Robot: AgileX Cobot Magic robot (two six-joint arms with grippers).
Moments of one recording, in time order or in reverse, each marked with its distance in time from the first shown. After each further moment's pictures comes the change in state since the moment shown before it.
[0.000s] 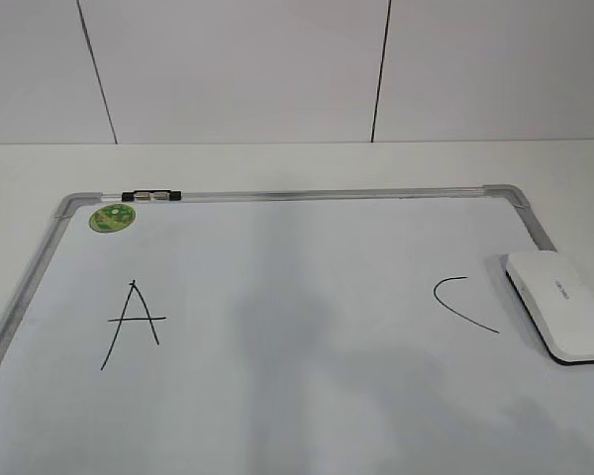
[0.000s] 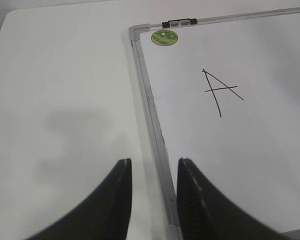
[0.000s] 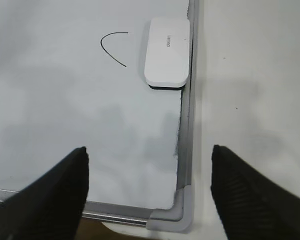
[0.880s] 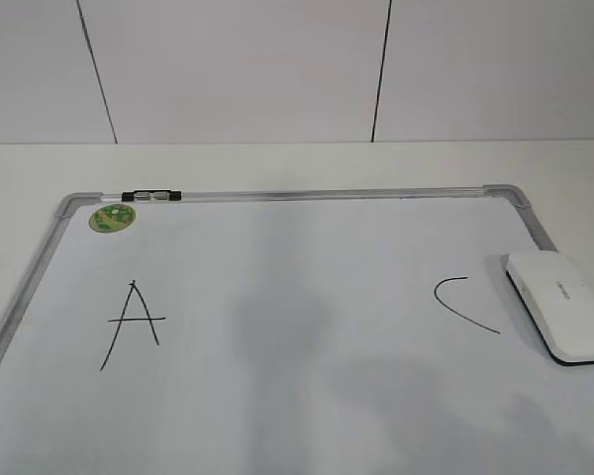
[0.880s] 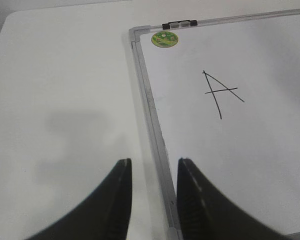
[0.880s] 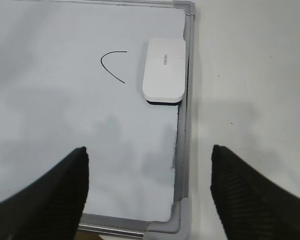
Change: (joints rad) left arm -0.002 -0.005 0.001 0.001 -0.006 0.000; right arm 0.000 -0.073 -0.001 -0.007 -0.008 0.000
